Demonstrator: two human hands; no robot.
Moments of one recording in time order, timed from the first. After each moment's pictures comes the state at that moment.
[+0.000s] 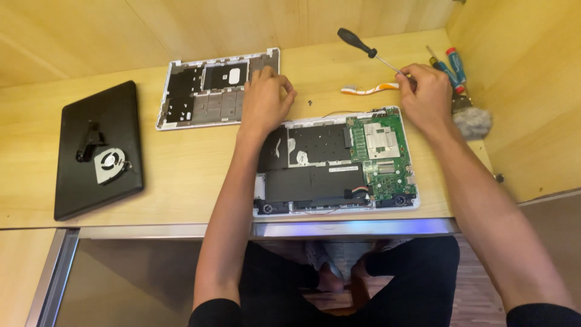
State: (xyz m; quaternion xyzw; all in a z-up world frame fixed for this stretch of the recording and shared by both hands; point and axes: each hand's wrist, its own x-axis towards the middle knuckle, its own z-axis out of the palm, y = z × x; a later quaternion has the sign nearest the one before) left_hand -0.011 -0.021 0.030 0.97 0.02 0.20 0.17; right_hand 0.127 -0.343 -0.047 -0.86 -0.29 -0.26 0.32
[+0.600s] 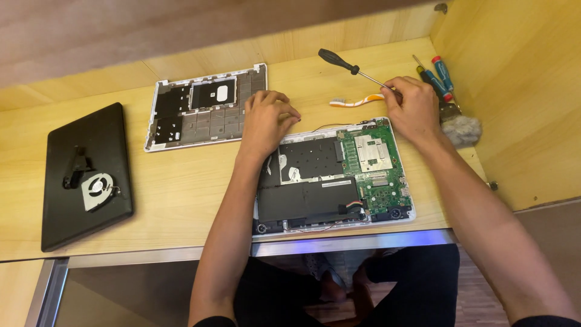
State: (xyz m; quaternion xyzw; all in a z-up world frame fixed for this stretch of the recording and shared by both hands) left_hand 0.002 -0.020 -0.008 0.97 -0.05 0.15 0.16; right_hand 0.120 -0.341 -0.039 -0.87 -0.29 -0.22 0.32
